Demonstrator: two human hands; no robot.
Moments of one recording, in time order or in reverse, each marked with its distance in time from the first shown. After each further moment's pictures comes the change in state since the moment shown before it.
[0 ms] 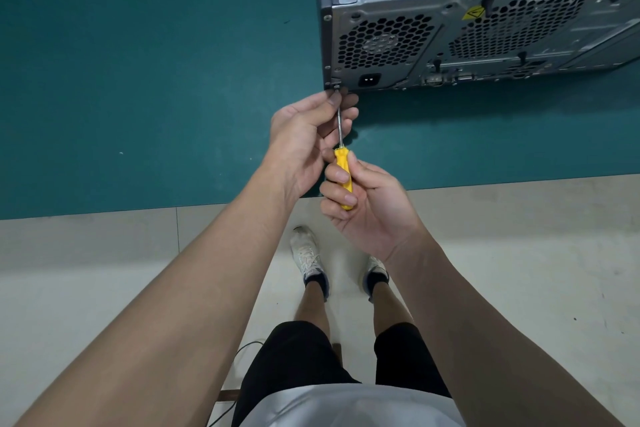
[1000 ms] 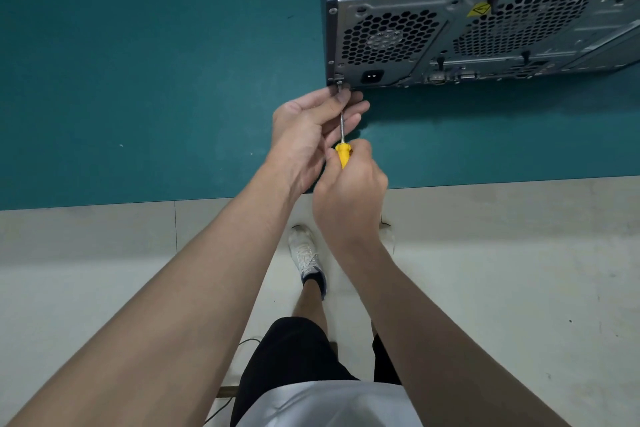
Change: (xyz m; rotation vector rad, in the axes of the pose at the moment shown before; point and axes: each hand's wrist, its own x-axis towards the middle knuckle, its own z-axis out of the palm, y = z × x) left_hand 0.001 -0.003 0.001 -0.031 -0.011 0.006; right_hand 0.011 0.031 0.035 -1.473 0.800 -0.658
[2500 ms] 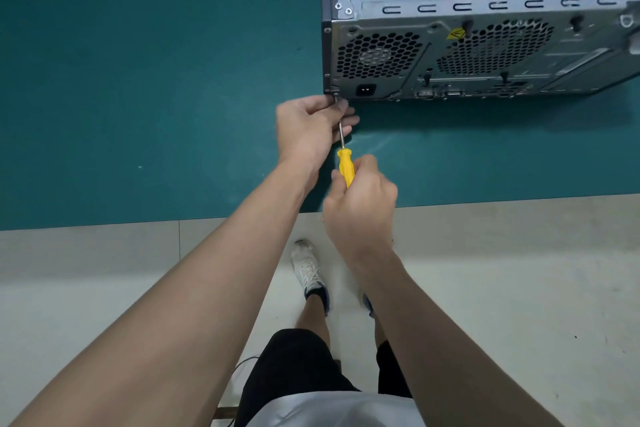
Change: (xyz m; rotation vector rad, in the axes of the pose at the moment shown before) left_hand 0.008 0.021 0.014 0.441 0.179 0.170; right_hand 0.005 -0.011 -0.008 -0.129 -0.075 -0.014
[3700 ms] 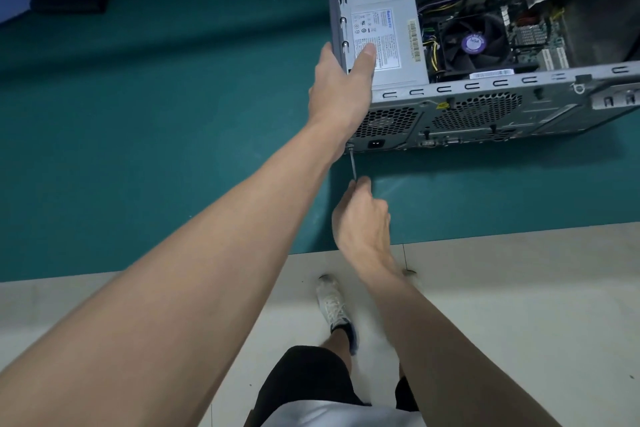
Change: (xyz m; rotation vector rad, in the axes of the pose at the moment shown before) left_hand 0.013 0.103 0.034 0.351 0.014 0.284; right_hand 0.030 -0.018 0.023 -0.006 0.002 0.126
